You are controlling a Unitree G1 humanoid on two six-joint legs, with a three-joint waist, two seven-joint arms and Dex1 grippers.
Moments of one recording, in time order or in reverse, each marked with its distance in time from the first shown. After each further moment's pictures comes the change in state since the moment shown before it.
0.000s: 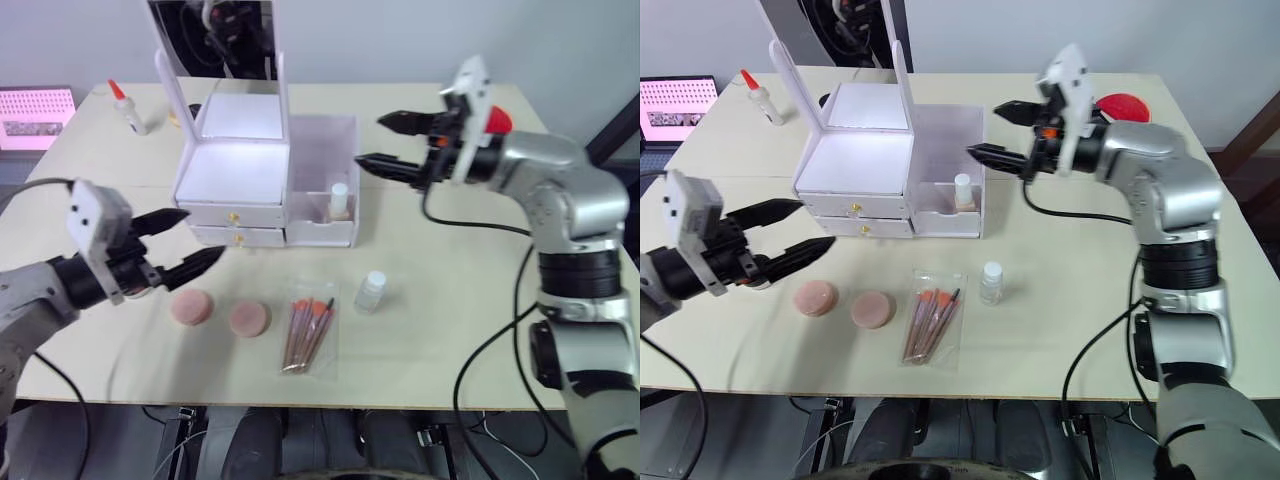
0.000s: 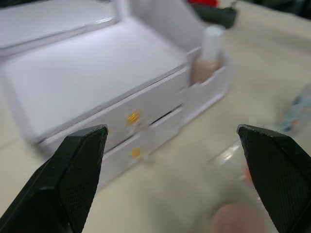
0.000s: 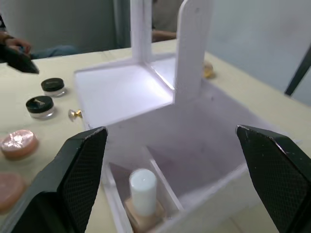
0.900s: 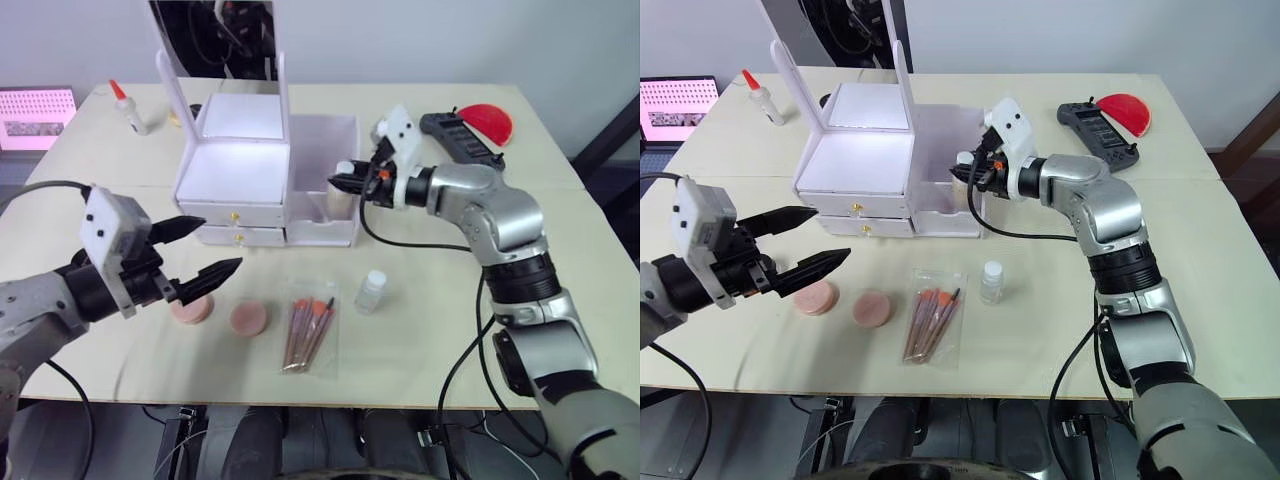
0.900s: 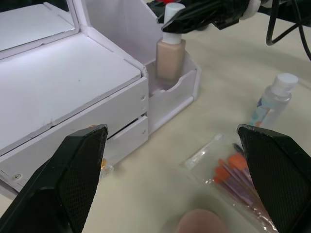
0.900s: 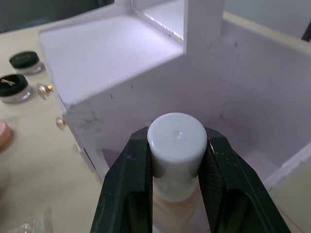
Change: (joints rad) left arm -0.071 -0.011 -0.051 -0.222 -0.131 0.150 0.101; right arm -0.005 0.222 0.232 0.005 -0.121 0.111 -0.303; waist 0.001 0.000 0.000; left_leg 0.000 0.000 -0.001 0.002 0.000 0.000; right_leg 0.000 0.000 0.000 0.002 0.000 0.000
